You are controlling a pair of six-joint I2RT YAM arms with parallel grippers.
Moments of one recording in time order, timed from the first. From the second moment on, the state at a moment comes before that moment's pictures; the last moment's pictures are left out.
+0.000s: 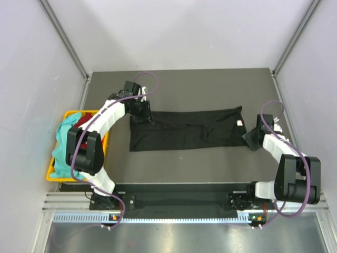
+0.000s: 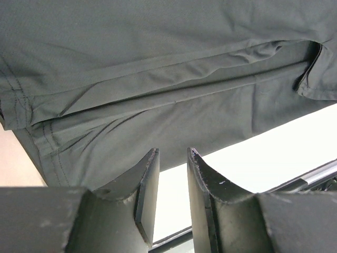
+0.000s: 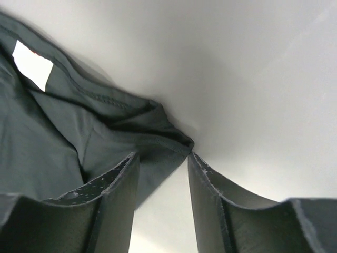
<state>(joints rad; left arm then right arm) -0.27 1.69 1.33 -0.70 0.31 -0.35 -0.12 1.31 0.61 -0.37 0.11 0.87</state>
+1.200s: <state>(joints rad) -0.28 1.96 1.60 -0.72 0.22 -0.33 -0.29 2.22 1.59 -0.14 -0.14 0.58</state>
